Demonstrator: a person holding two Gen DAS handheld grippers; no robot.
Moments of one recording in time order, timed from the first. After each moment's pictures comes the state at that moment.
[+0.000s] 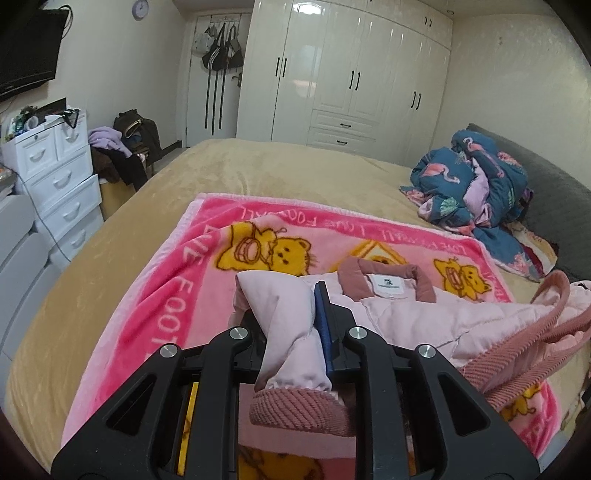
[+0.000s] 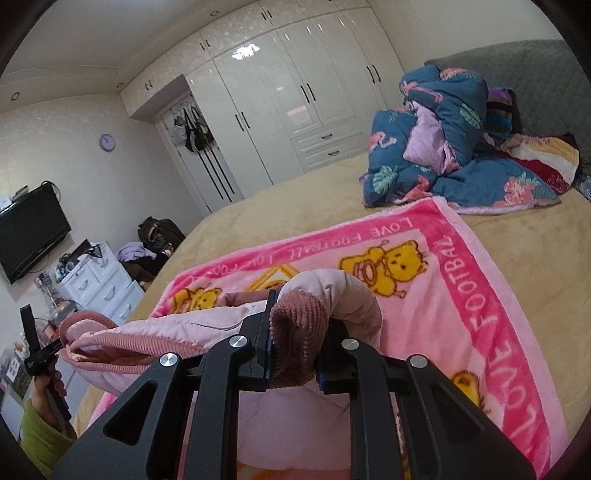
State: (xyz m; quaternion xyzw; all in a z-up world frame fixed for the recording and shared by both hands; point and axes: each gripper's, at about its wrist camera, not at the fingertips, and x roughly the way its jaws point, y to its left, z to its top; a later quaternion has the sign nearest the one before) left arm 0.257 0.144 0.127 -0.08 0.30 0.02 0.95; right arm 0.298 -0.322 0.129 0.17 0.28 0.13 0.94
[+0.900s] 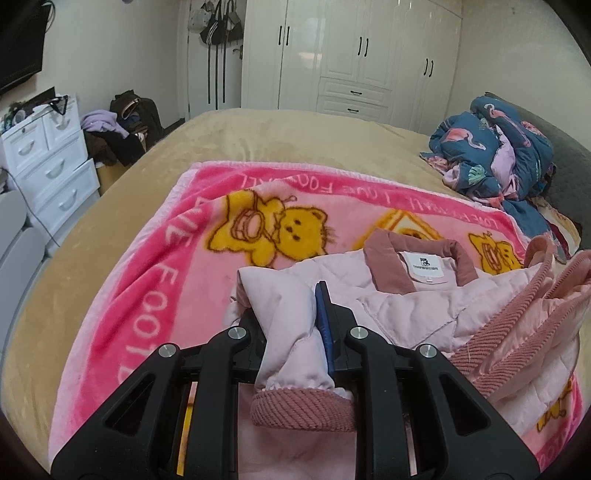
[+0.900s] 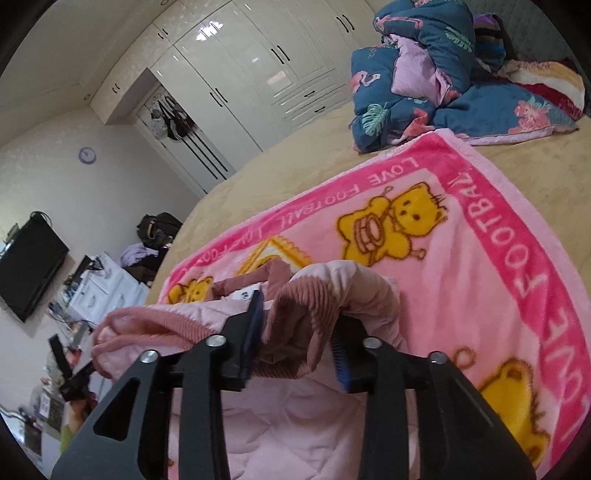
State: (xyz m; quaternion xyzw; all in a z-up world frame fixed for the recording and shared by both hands) left arm 0.339 0.144 0.060 -0.06 0.35 0.04 0.93; right arm 0.387 -0.331 0.051 0.26 0.34 0.15 0.89
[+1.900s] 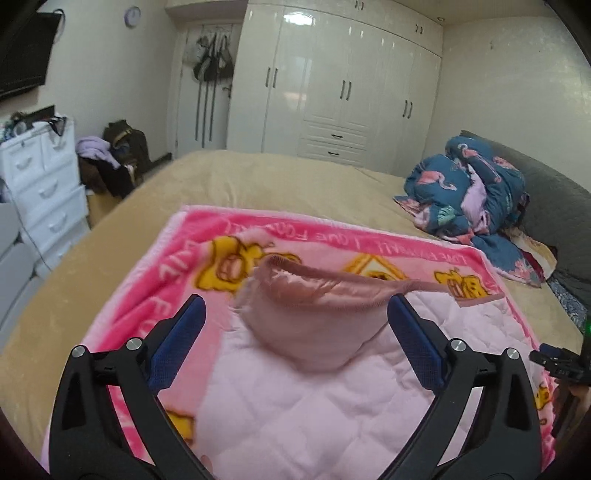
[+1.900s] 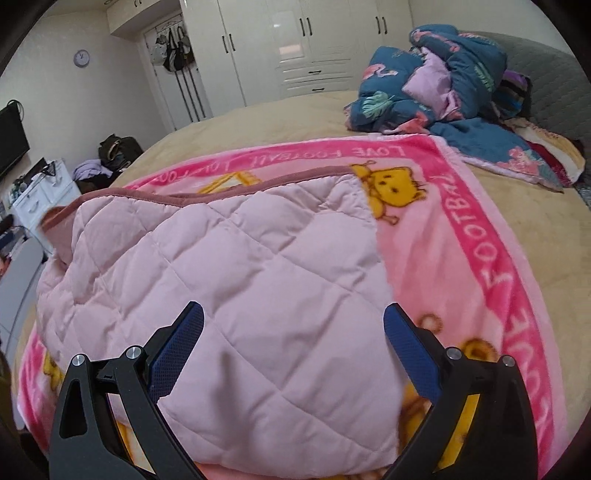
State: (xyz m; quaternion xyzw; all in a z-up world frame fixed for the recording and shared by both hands) left arm 0.291 0.139 0.105 -0.07 0.26 0.02 0.96; right arm 0.348 -0.271 0.001 0.06 0.39 0.09 0.91
